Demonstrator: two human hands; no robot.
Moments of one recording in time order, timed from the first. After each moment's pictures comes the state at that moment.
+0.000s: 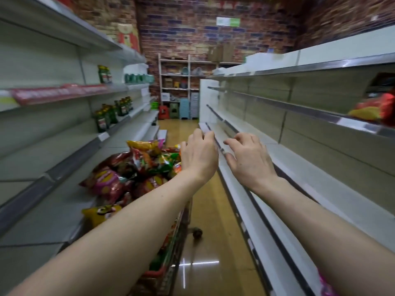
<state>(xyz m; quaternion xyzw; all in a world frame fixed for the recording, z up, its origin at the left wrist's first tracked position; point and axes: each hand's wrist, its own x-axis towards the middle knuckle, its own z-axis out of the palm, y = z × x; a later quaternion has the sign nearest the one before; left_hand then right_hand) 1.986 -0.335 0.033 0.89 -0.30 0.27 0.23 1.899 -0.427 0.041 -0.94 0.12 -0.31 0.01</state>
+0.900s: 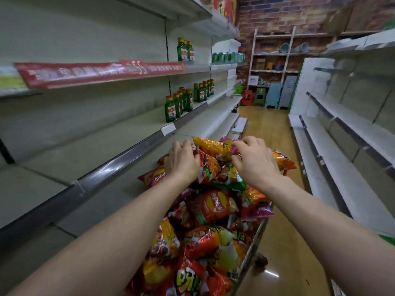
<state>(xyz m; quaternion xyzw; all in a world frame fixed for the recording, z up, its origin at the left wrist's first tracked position) 2.293 -0.250 -0.031 0.96 0.03 0.16 0.22 2.262 -0.416 -0.012 -0.97 -0.07 -0.20 0.09</state>
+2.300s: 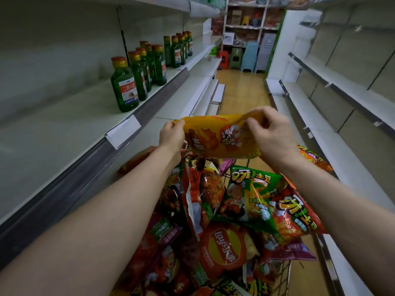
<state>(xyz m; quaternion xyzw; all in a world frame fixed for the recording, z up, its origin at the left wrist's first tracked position) 2.627 -0.256 -0.107 0.68 0.08 0.02 0.72 2.533 -0.438 -0.064 -0.87 -0.01 -0.29 0.40</state>
